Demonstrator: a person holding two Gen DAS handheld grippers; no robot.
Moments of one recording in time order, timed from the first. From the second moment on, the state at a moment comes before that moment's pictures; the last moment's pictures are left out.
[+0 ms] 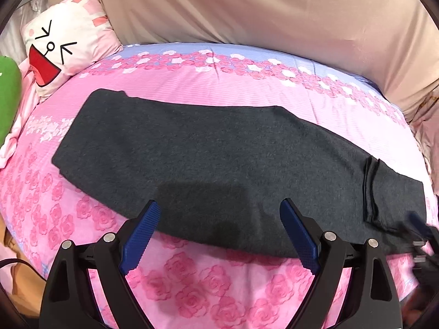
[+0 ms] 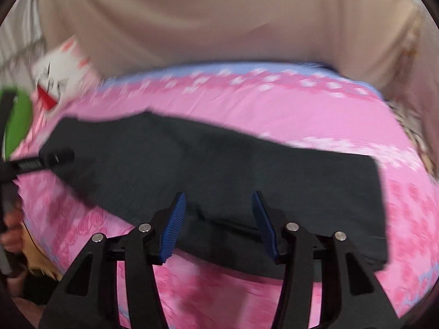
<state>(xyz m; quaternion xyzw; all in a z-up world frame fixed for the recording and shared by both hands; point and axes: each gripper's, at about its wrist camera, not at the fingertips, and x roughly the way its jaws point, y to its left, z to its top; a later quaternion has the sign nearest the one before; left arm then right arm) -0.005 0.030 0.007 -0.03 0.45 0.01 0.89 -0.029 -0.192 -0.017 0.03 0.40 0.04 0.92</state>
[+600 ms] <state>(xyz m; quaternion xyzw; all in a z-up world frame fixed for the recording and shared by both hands) -0.002 0.144 -0.012 -0.12 0.46 0.05 0.88 0.019 -0.074 -0.022 0.01 0.43 0.11 0.90</state>
